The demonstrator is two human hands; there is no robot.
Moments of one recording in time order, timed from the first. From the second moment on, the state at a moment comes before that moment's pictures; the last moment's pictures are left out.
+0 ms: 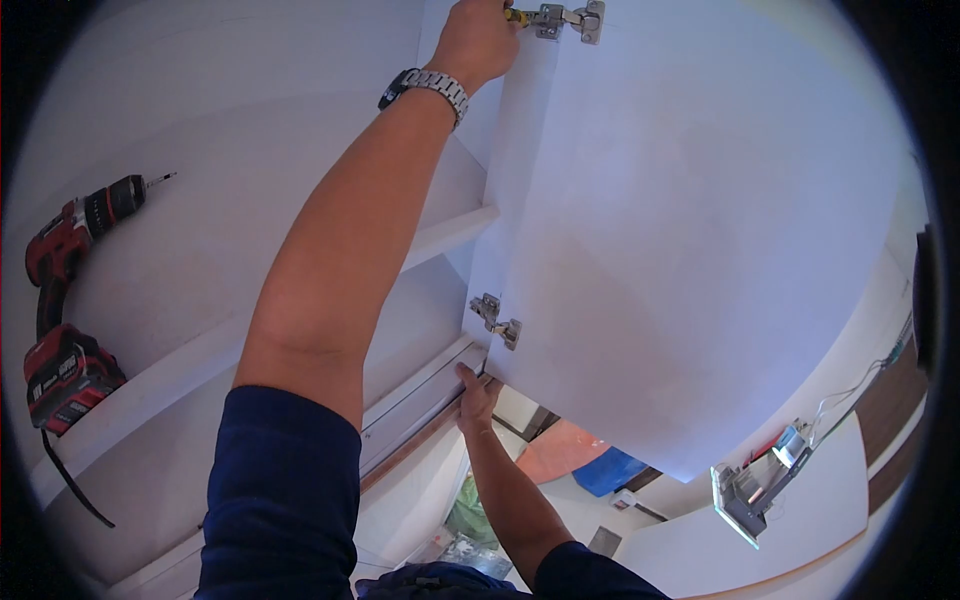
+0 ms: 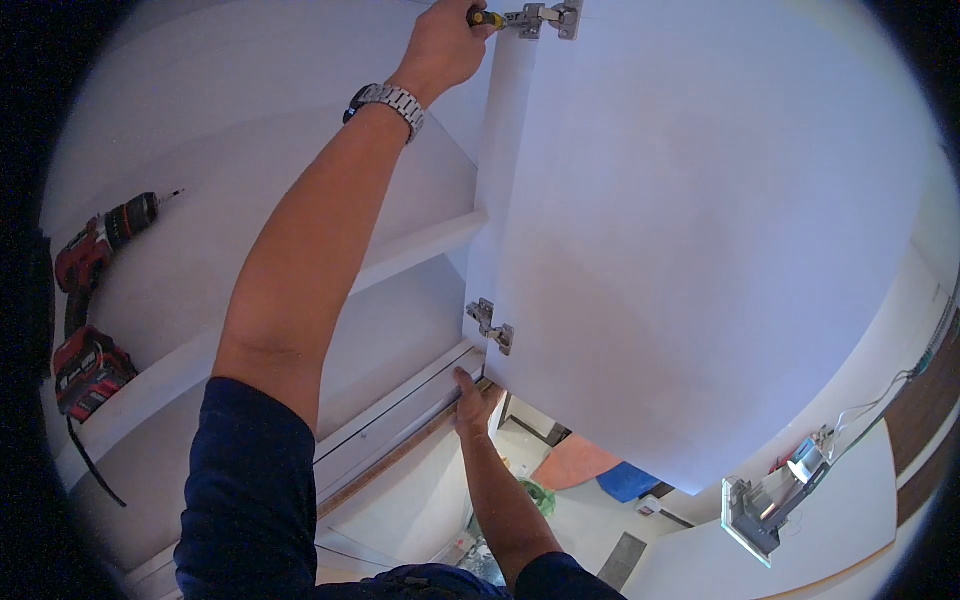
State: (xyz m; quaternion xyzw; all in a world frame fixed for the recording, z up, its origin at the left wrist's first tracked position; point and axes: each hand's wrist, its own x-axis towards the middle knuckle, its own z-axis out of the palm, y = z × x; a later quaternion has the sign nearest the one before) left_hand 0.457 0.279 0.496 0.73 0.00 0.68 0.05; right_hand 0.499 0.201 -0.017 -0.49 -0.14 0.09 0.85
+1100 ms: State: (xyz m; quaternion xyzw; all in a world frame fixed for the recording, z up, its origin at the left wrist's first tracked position) left_hand 0.454 0.293 0.503 0.79 0.09 0.60 0.07; right_hand 0.495 0.198 -0.009 -0.49 -0.14 0.09 0.85
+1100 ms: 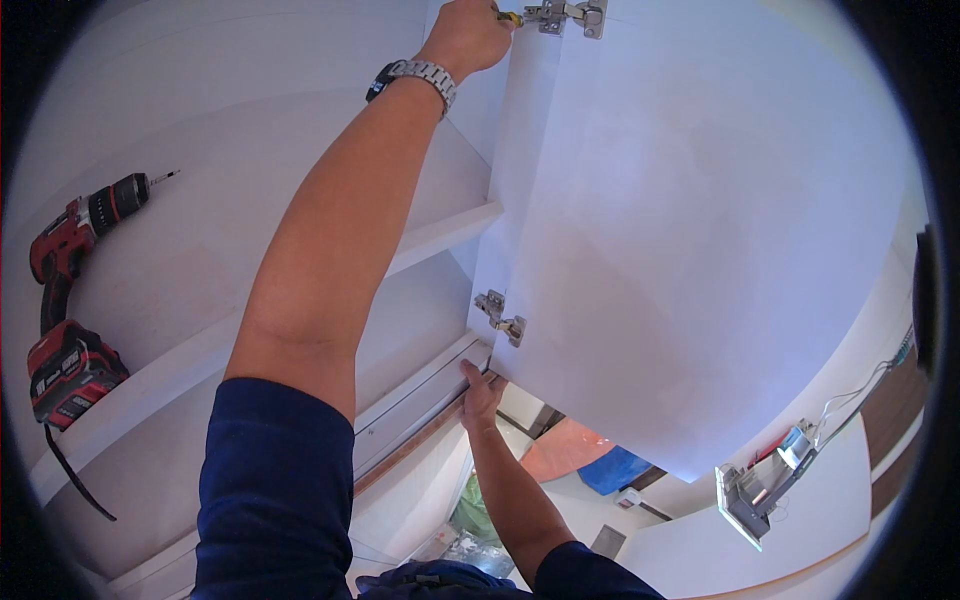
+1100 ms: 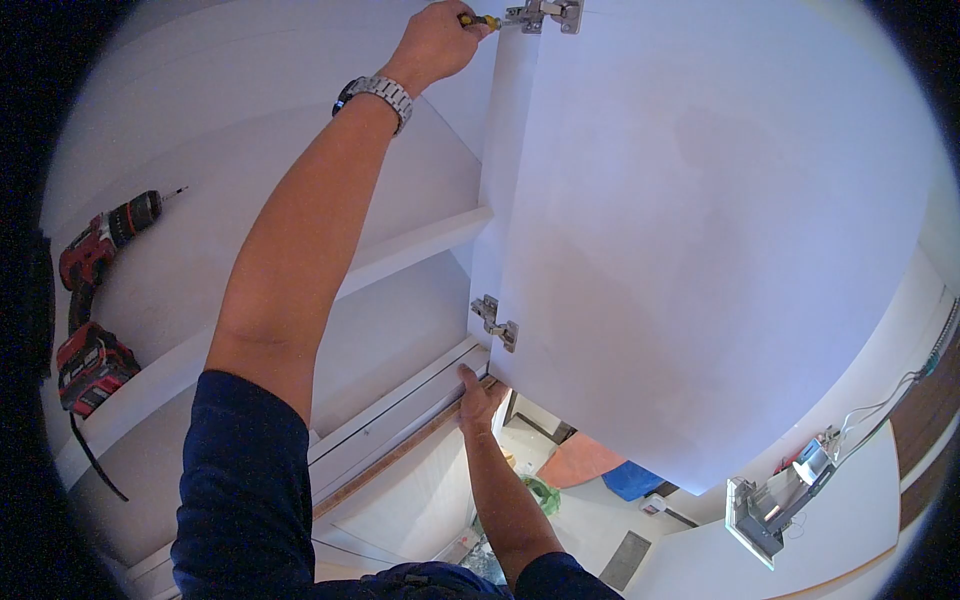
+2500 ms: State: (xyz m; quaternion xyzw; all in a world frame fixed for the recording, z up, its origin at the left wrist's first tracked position) left_hand 0.436 0.270 0.533 0.83 0.05 0.52 -0.19; right_hand 0.494 0.202 -0.009 -0.47 -0.12 0.06 0.87
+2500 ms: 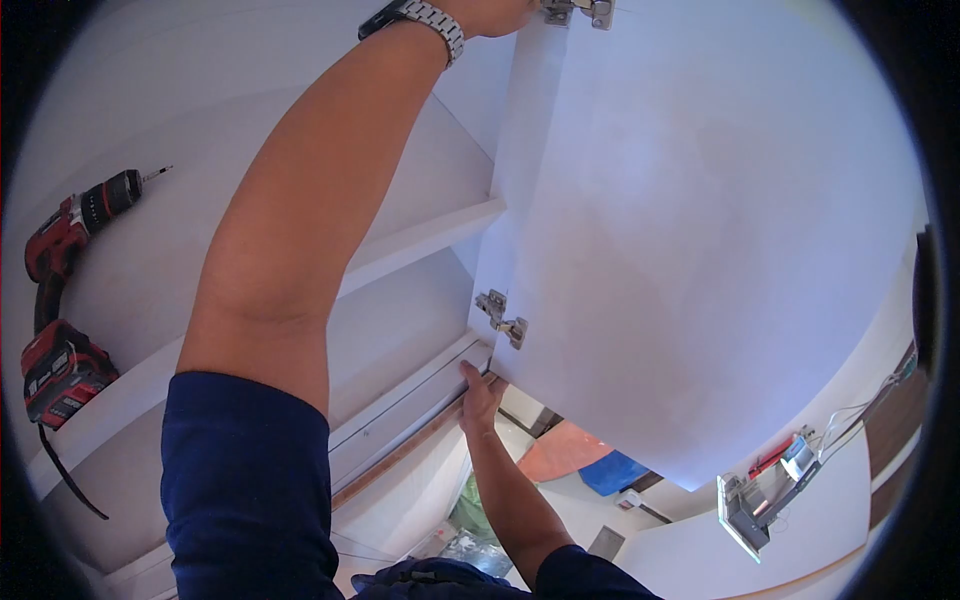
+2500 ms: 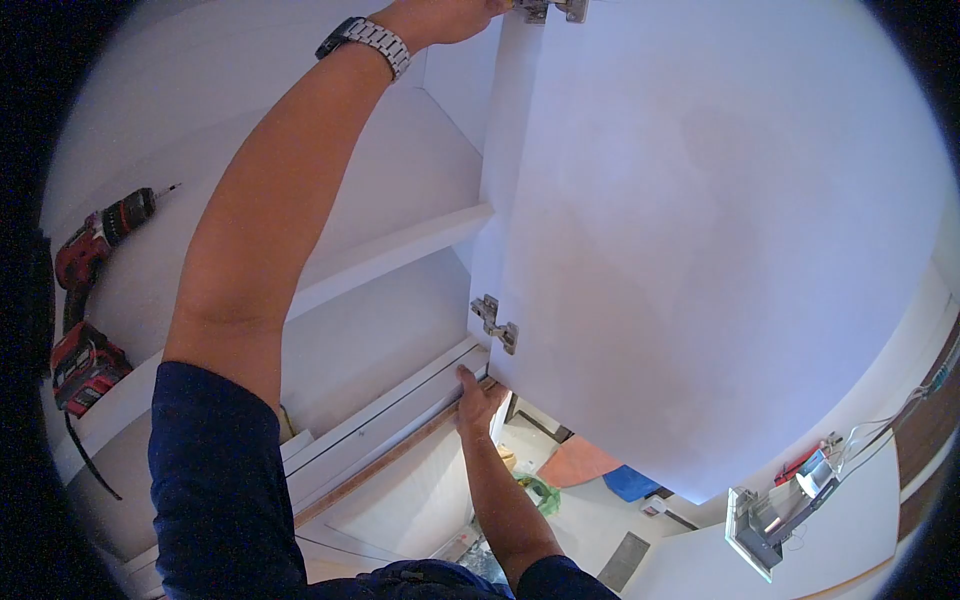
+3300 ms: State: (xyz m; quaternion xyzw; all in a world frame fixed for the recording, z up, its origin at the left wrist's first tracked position) left_hand 0.455 0.280 0.536 0.82 0.09 0.56 0.03; right_hand 0.498 0.196 -0.016 -0.51 -0.14 0.11 0.84
